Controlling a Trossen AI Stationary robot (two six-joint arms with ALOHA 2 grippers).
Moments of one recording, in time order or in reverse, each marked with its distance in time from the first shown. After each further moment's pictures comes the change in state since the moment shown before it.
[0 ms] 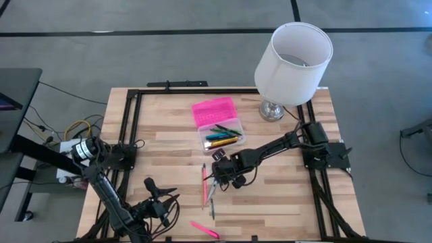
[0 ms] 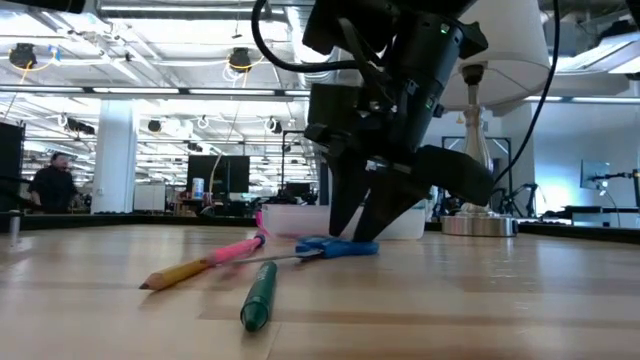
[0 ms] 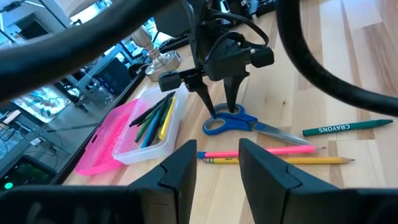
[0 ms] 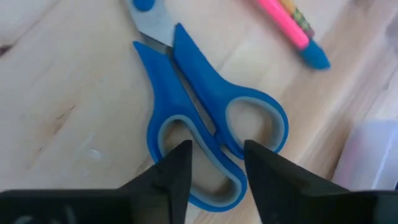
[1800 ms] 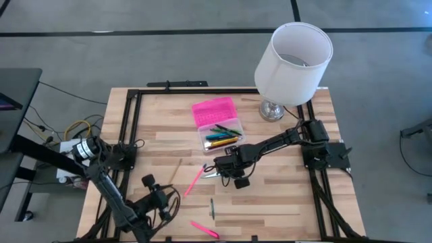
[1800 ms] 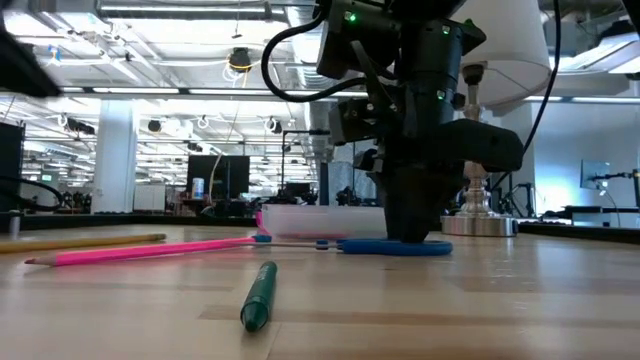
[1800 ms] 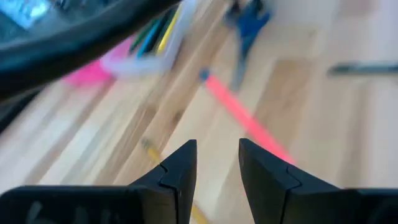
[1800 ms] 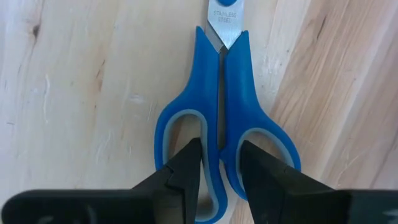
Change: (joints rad) left arm 0.042 0.000 -0.043 -0.079 0.298 -0.259; right arm -0.038 -0.002 0.001 -0.247 -0.163 0.399
